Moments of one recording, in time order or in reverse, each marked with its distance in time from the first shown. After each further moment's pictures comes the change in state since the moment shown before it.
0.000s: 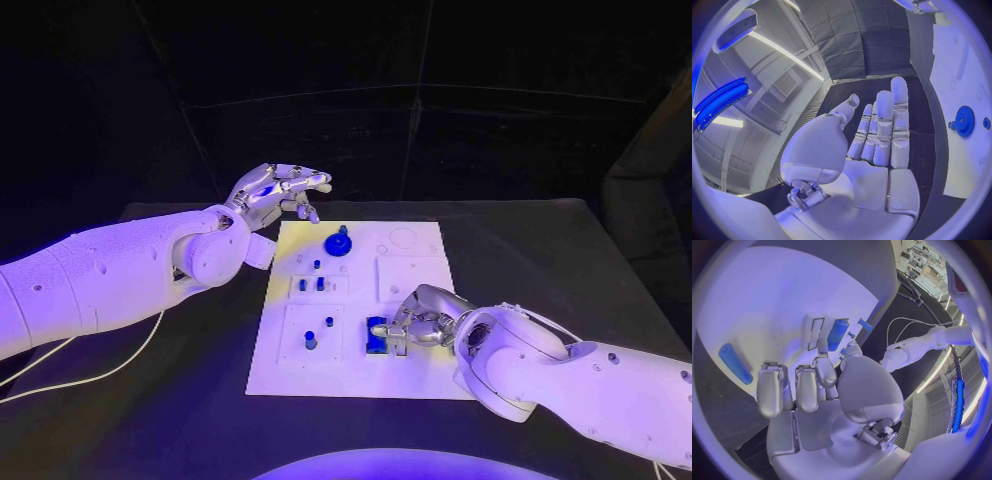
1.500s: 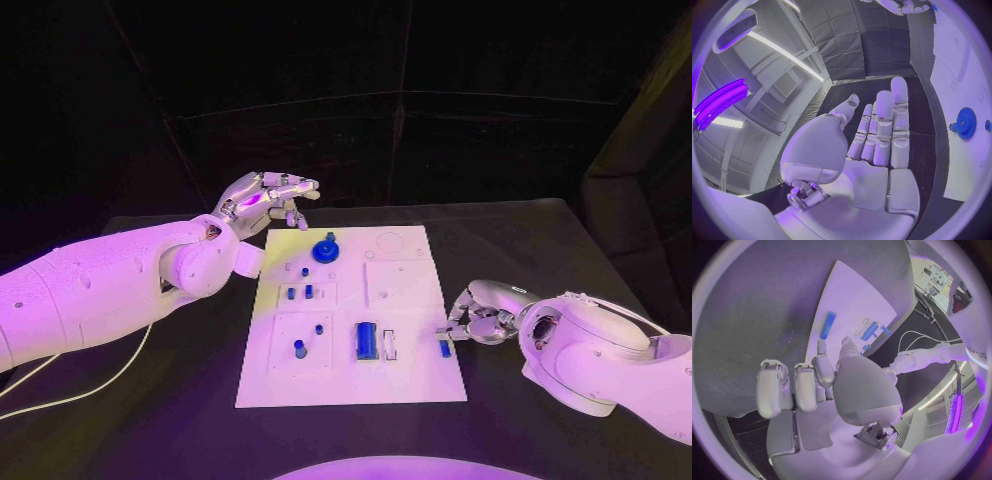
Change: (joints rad) left arm -0.001 0.010 0.000 -0.011 0.000 0.000 0.000; left_hand 0.000 0.000 -0.003 0.003 0.000 0.000 0.000 0.000 0.000 0.000 0.000 0.000 0.000 0.000 0.000 0.000 0.000 0.000 0.000 0.000 -0.004 0.000; right arm 0.050 -0.265 0.000 0.071 -0.131 0.152 0.022; right_hand 0.145 0.027 -0.025 -0.024 0.064 -0.019 0.013 -0.080 0.006 0.003 0.014 -0.031 0.000 -0.004 0.015 -0.005 0.003 0.000 0.002 0.016 -0.005 0.000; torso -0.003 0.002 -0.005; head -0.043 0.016
